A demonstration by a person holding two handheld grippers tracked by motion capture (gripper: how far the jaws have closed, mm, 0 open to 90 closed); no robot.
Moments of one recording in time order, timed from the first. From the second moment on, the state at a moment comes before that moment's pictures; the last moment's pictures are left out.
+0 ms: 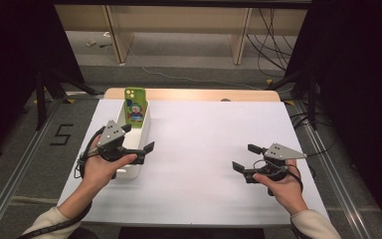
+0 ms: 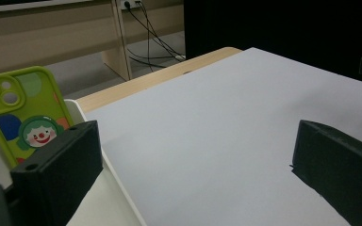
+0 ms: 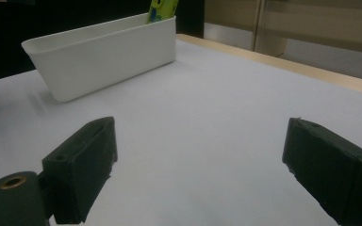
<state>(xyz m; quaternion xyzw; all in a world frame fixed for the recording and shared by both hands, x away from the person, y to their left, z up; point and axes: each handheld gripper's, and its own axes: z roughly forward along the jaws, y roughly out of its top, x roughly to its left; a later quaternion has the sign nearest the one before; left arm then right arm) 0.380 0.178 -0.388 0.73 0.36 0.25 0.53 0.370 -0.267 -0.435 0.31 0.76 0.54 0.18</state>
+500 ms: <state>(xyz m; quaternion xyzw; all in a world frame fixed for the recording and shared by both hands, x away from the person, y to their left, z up) 0.371 0.176 -0.395 0.73 0.34 0.24 0.54 0.369 -0.267 -0.435 0.31 0.76 0.55 0.18</state>
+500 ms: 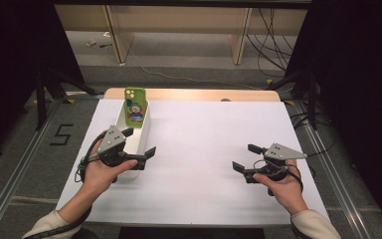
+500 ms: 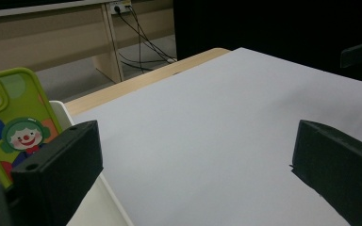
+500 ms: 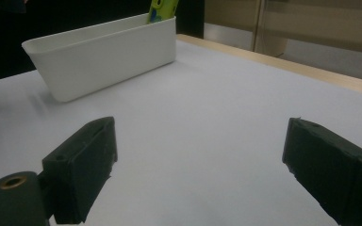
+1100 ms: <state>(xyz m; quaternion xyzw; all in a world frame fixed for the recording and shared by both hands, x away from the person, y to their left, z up) 0.359 0.176 -0.403 0.75 0.31 0.24 0.54 0.368 -0.269 -0.435 0.31 0.76 0.55 0.18</state>
